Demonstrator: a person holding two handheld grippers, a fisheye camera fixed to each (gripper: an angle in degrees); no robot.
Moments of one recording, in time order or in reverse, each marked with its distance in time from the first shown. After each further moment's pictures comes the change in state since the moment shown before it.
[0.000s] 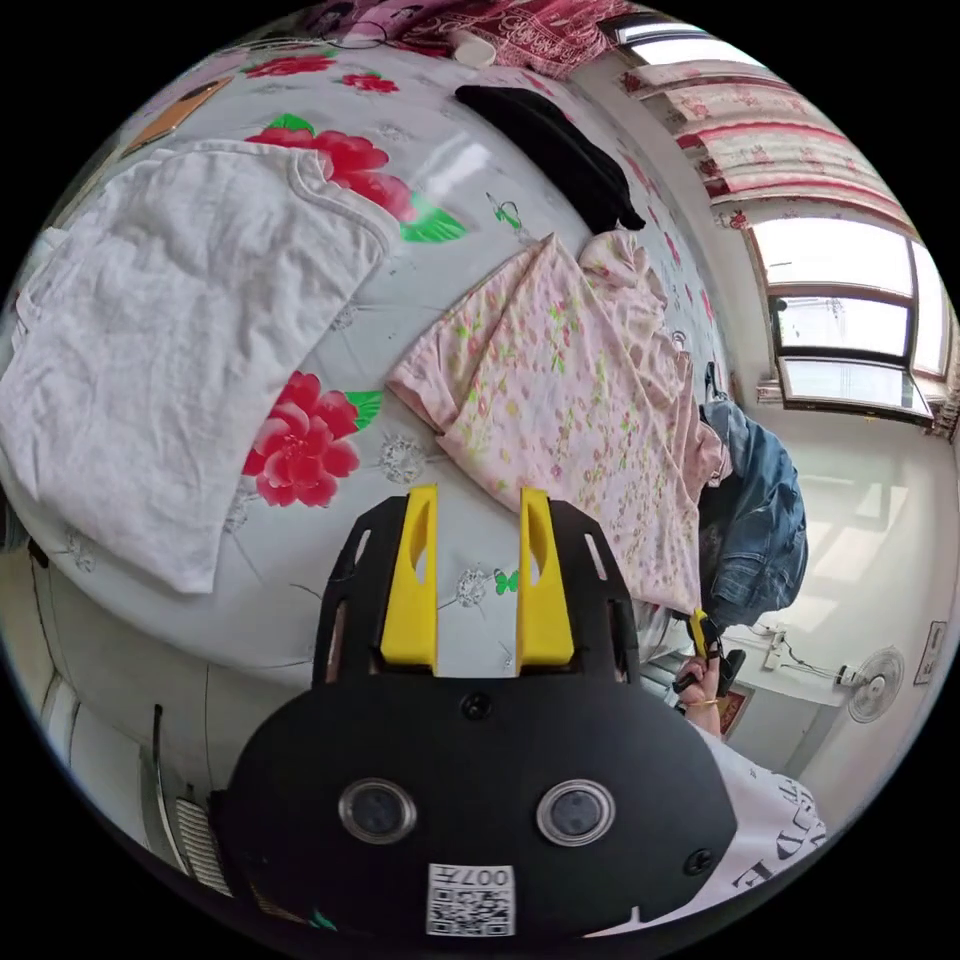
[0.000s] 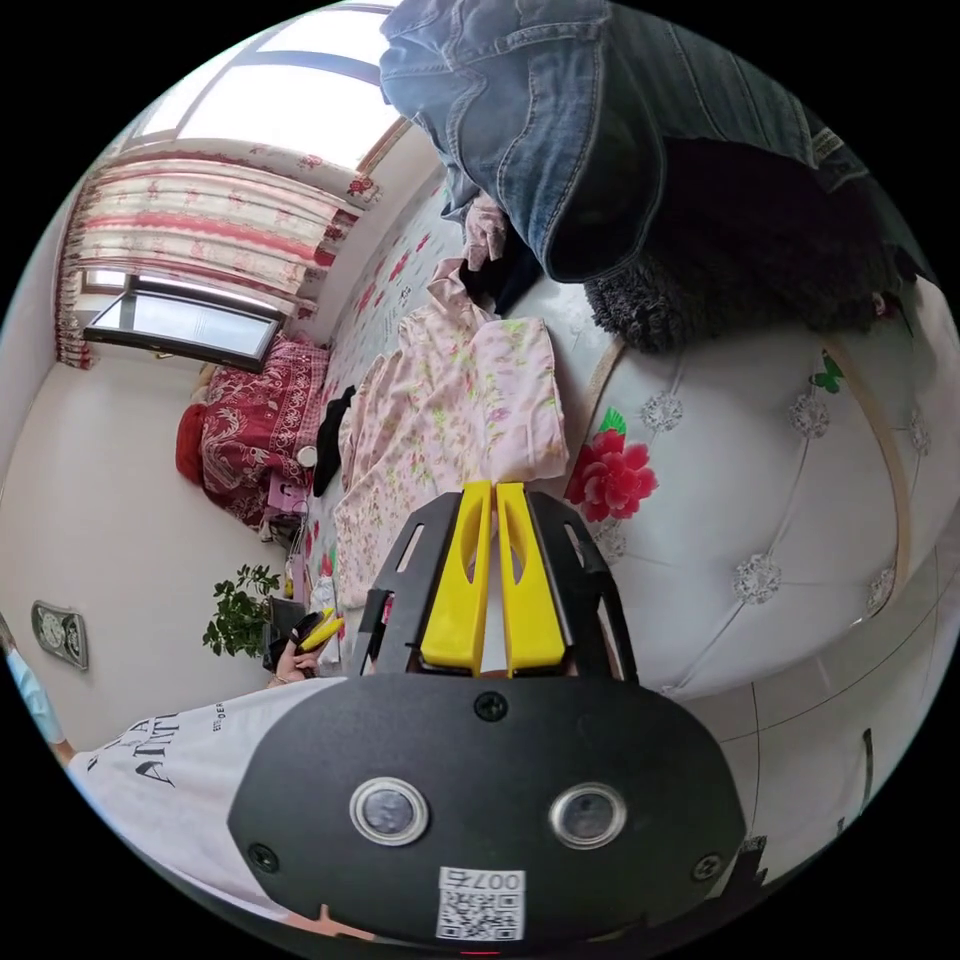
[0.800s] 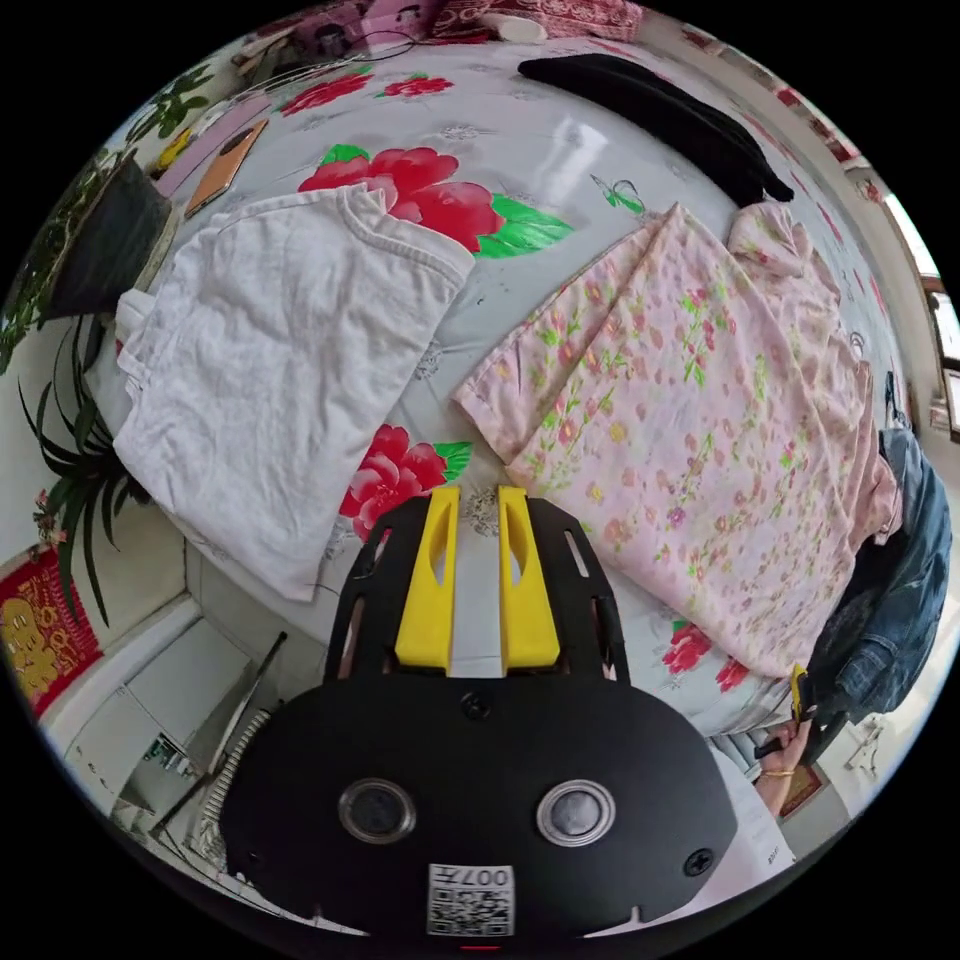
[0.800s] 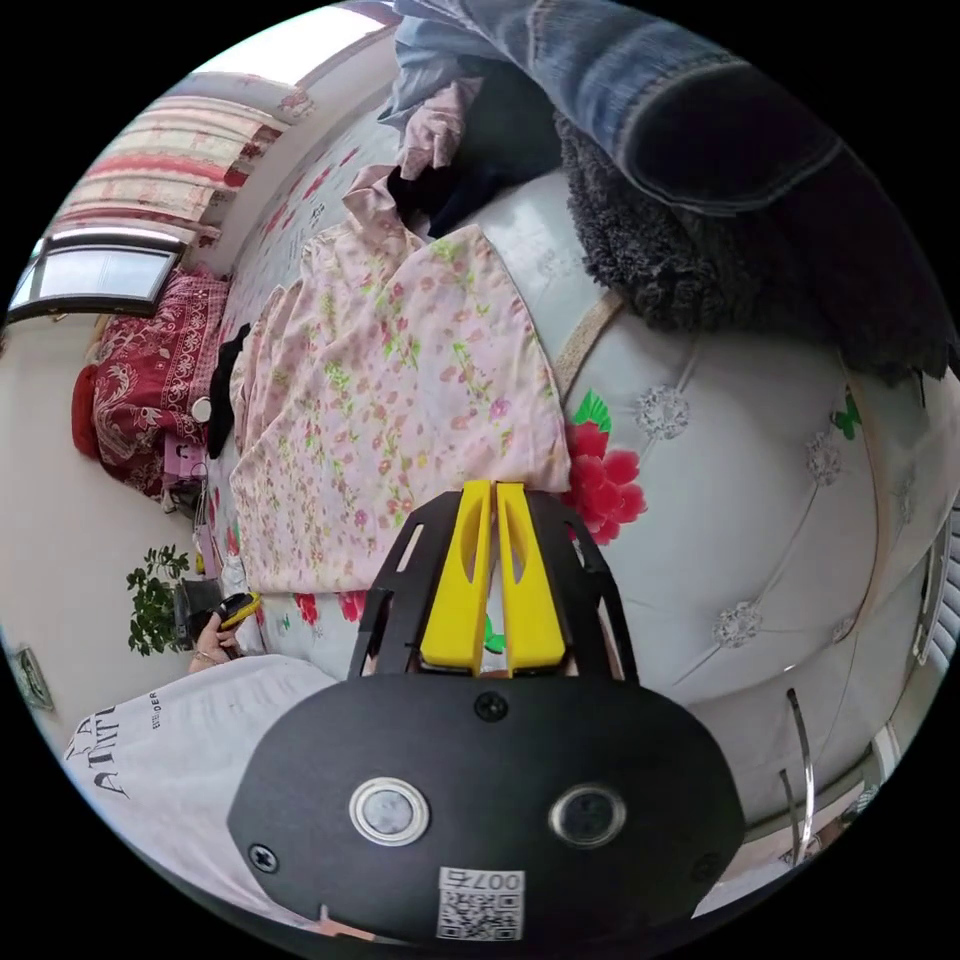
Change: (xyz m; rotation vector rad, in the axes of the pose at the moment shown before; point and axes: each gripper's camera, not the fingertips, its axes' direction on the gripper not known) left arm 0.076 -0.054 -0.001 -0.022 -0.565 -0.025; right arm -0.011 -0.070 0.061 -0.200 0.263 -0.022
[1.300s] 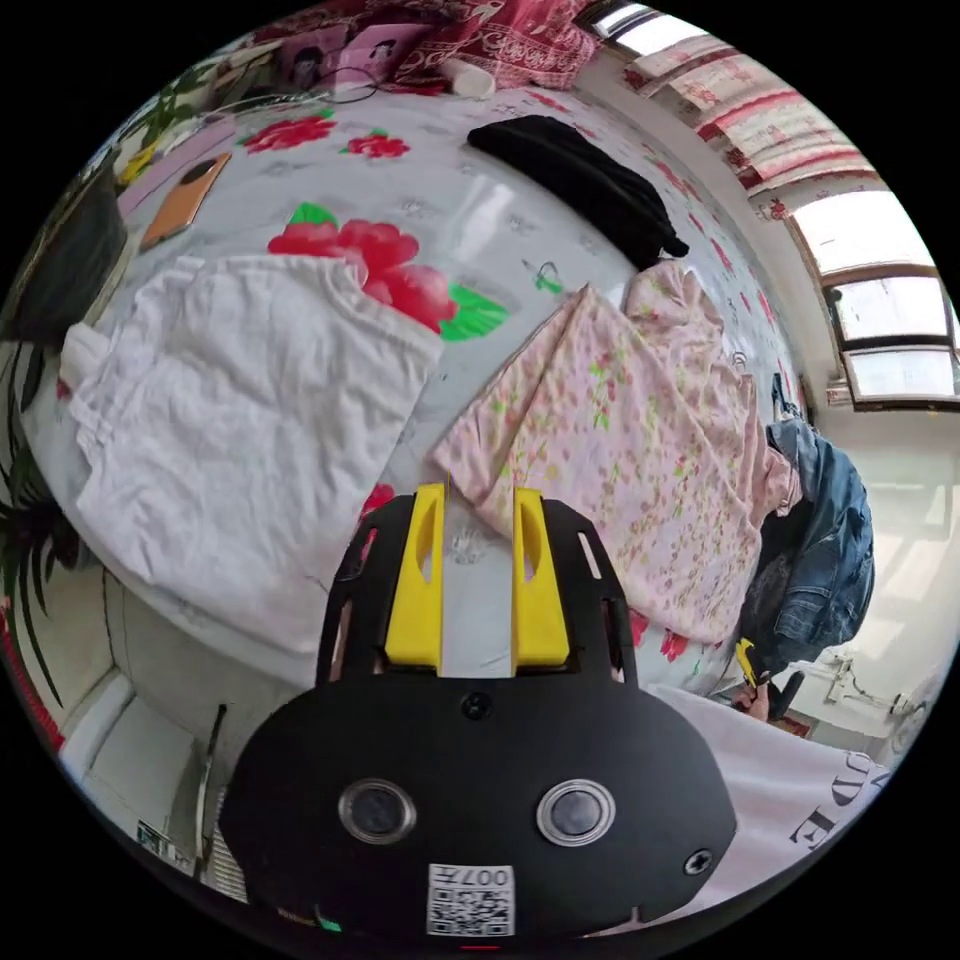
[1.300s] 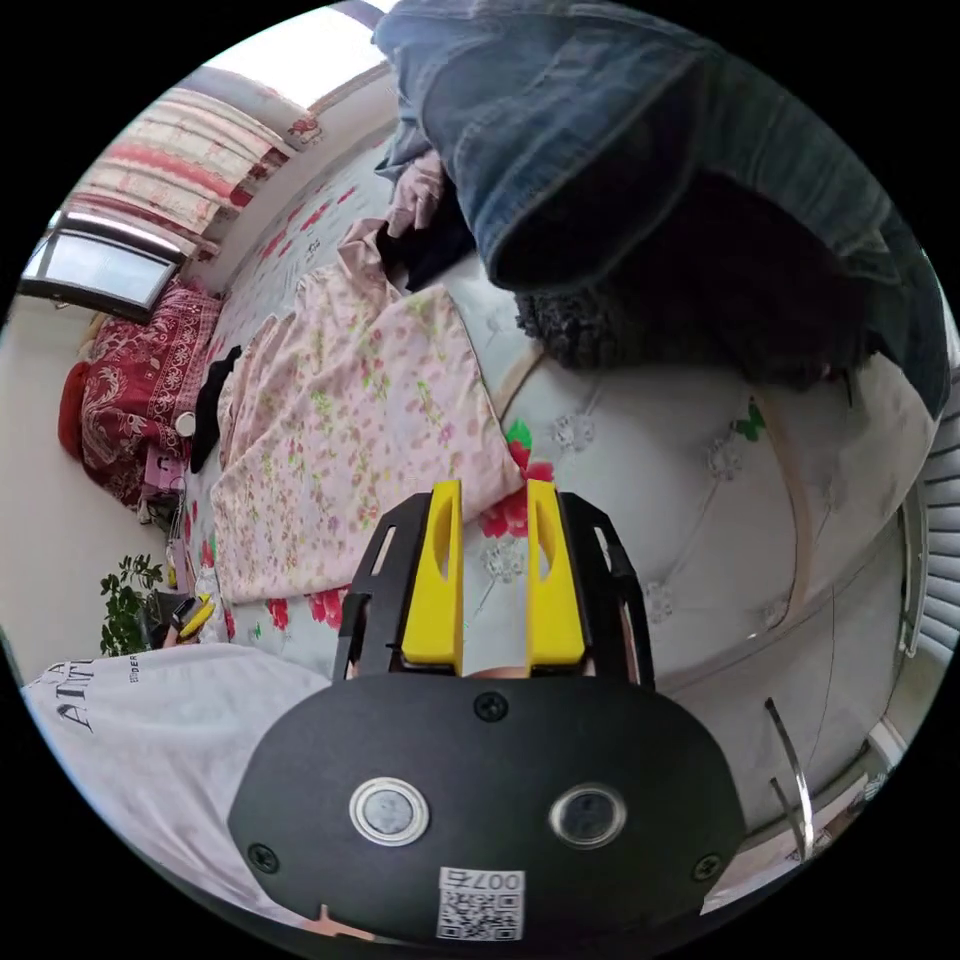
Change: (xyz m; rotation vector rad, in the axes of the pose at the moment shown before) left arm -0.083 0.023 -0.023 0.083 0.342 -0.036; right arm 0.034 0.034 -0.042 0.091 0.103 0.044
